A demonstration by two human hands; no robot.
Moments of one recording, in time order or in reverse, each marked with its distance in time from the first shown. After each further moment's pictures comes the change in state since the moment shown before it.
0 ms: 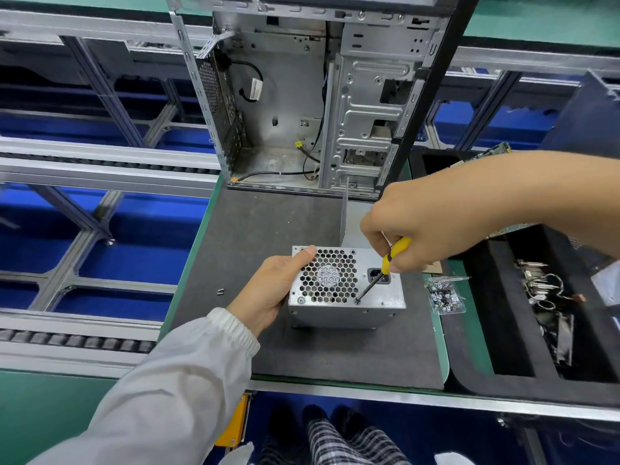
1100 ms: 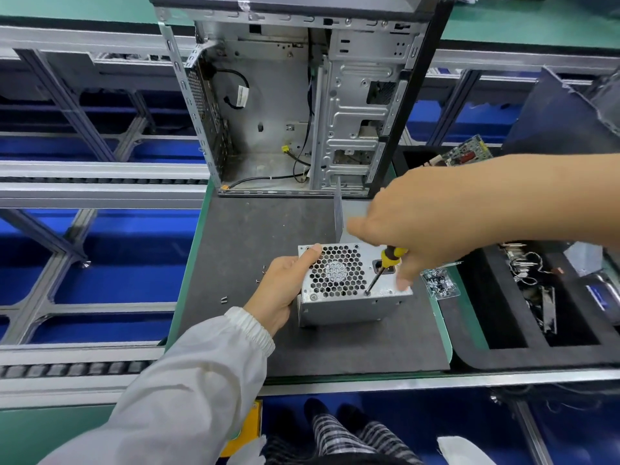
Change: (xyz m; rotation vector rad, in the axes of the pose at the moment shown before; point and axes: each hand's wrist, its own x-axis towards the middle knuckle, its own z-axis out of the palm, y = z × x) left_hand 0.003 -0.001 -0.002 0.037 -0.013 0.030; right_hand -0.002 -0.038 -0.011 -0.364 -0.038 0.126
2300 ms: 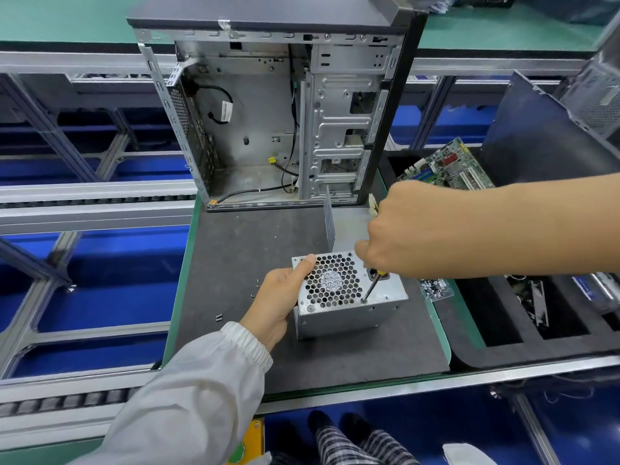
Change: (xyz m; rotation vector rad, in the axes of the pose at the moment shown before) left_hand 0.001 0.001 -0.002 -0.012 -0.036 -0.013; right_hand -0.016 -0.010 0.003 -0.387 0.091 0.001
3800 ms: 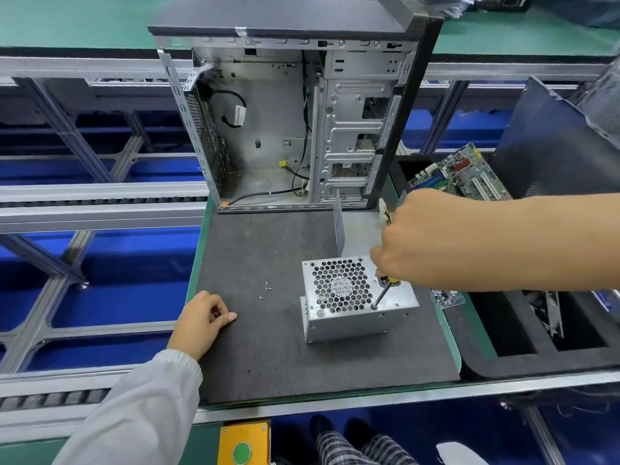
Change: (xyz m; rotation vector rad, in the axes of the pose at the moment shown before) left_hand 0.017 -0.038 -0.162 1.137 0.362 0.320; right_hand 0.007 -0.006 0.017 0.050 -0.017 0.041
